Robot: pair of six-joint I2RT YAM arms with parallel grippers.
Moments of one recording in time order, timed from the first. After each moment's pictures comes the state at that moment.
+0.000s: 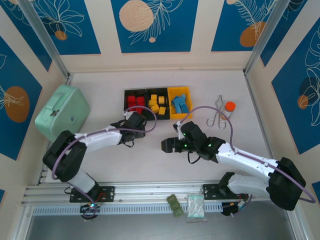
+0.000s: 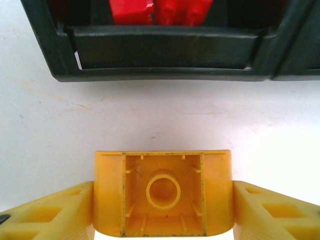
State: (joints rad) left arm -0.70 1.54 0.84 -0.33 -0.30 -0.68; right arm 0.82 1.09 0.61 -0.26 -0.17 0.65
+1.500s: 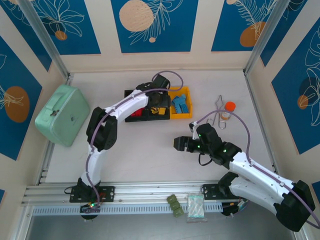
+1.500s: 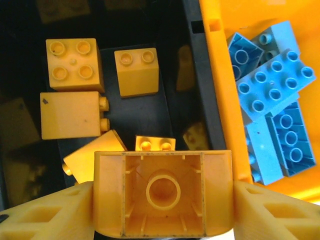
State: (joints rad) left arm -0.66 2.19 1.93 -0.77 -0.08 -0.55; right arm 0.68 0.84 0.51 -0.37 -0.18 0.69
